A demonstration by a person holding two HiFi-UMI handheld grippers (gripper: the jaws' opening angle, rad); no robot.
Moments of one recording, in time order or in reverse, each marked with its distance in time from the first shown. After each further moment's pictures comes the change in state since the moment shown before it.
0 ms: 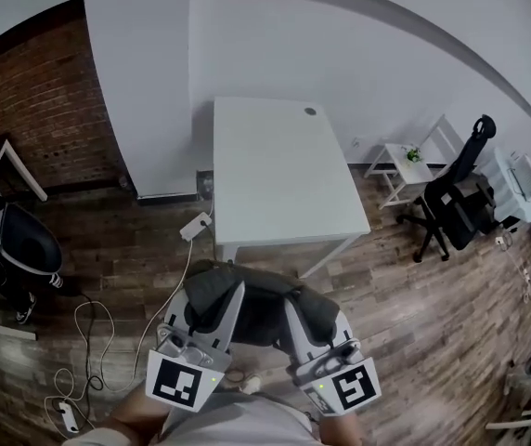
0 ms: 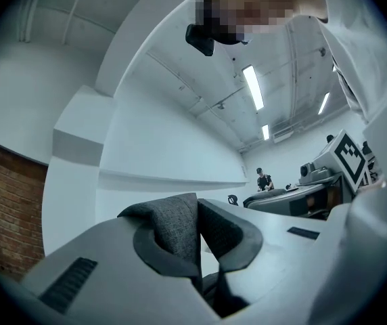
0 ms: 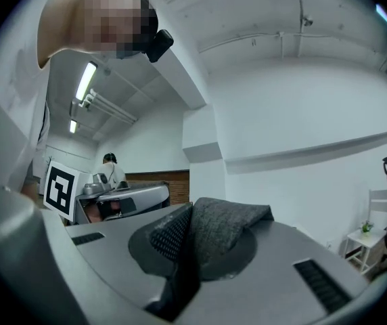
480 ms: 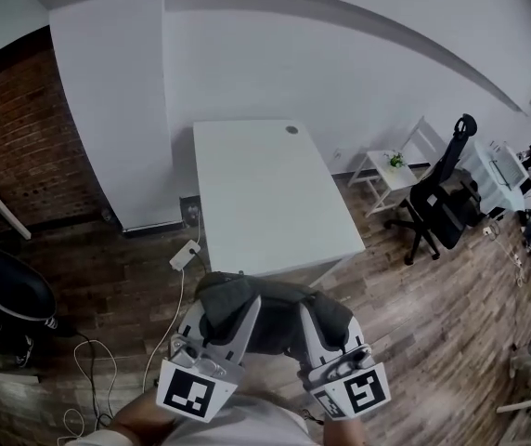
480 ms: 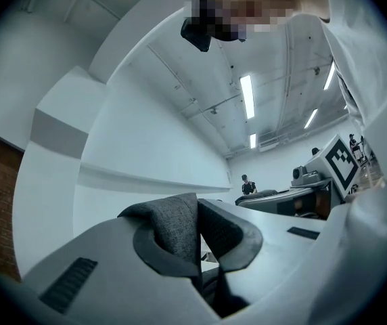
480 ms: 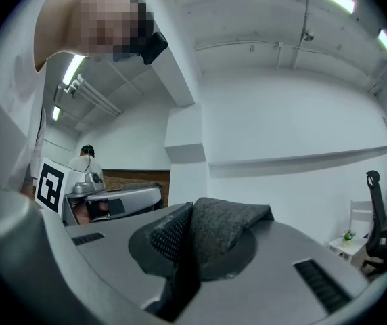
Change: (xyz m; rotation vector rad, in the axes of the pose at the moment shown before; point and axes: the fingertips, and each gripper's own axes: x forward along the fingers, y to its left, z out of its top) left arm 0.072 0.058 -0.001 0.002 -0.019 -0.177; right arm 0.078 -0.052 0.016 -0.038 -0.011 -0.158
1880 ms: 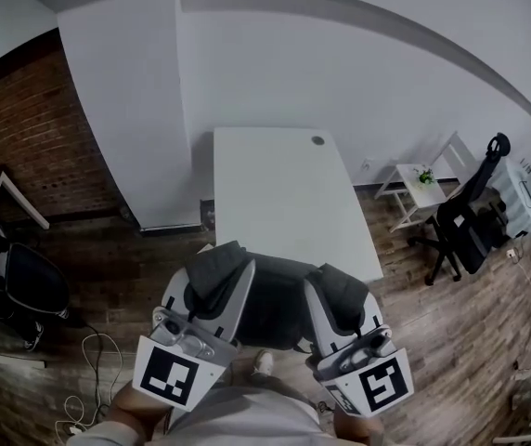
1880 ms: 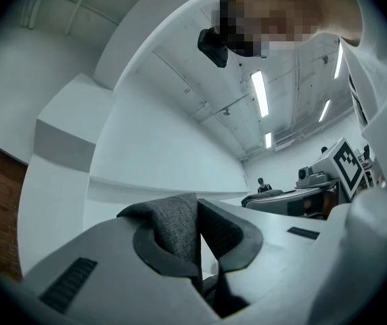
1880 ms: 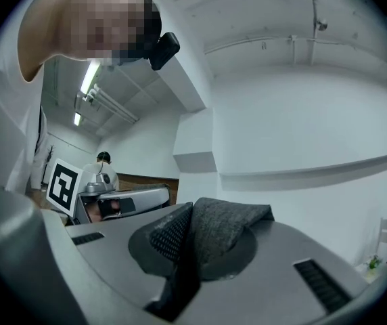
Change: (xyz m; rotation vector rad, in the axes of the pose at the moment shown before) left arm 0.110 0.087 0.047 0.003 -0.073 0.147; right arm 0.102 -0.078 0.065 -0.062 -0.064 0.173
